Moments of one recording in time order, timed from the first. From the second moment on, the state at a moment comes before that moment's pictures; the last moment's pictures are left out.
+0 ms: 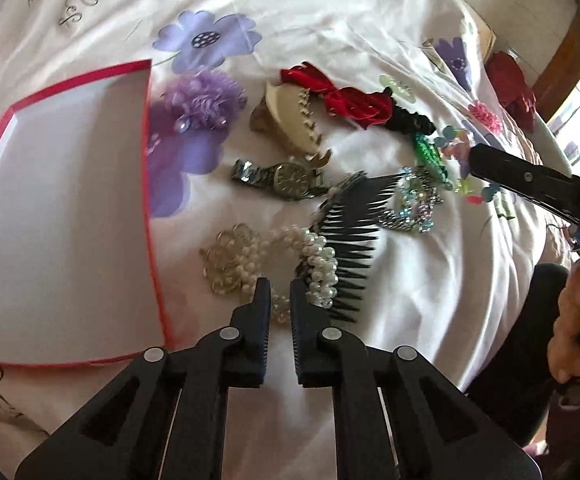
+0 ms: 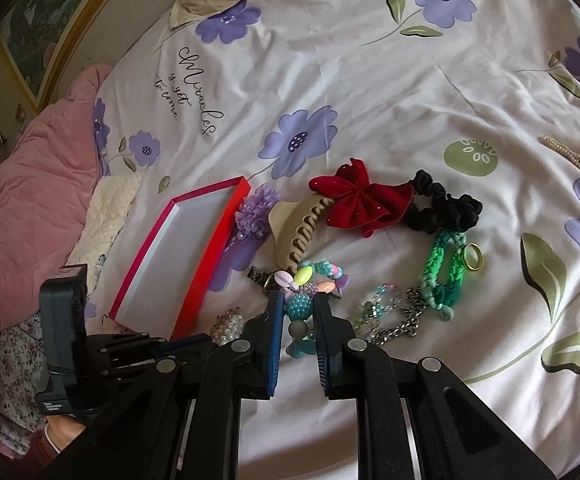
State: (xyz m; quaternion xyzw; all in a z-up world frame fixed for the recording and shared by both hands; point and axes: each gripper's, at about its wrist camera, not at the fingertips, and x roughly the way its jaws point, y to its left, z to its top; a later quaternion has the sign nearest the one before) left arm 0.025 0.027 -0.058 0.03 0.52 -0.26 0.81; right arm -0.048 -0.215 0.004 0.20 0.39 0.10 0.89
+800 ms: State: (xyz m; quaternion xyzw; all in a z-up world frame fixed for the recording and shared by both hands) left arm 0.040 0.034 -0.043 0.02 0.50 -0.23 0.83; right arm -0.042 -0.193 0.006 0.20 0.39 0.13 0.89
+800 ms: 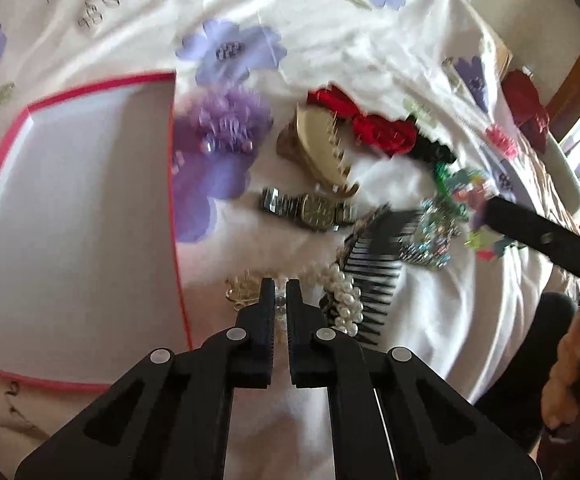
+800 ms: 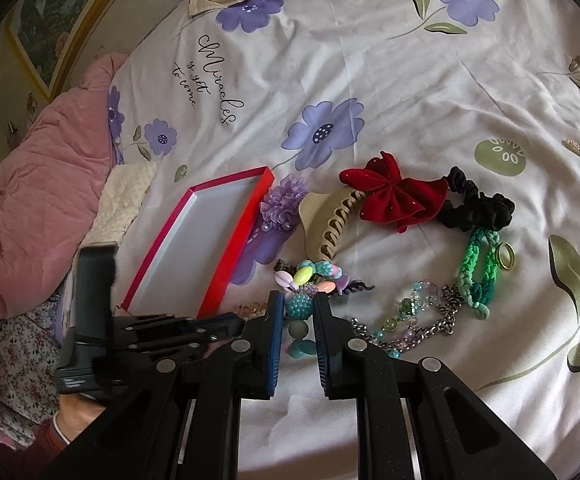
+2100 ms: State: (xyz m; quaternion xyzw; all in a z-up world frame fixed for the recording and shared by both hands) left arm 0.165 0.182 0.007 -0.09 0.41 -0.10 0.90; right arm 0.136 -0.058 -0.011 0.19 0.44 0.22 0.85
